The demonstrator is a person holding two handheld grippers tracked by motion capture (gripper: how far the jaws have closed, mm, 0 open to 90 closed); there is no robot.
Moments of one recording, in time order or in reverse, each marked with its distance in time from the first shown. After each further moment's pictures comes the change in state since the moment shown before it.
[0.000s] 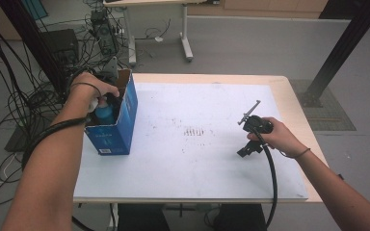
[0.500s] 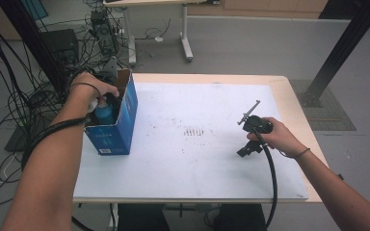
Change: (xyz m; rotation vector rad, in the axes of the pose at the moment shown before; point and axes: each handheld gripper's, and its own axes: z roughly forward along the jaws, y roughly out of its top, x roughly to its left) left arm 0.001 0.000 0.000 -0.003 -0.001 0.000; right arm 0.000 0.000 0.001 0.001 0.002 0.003
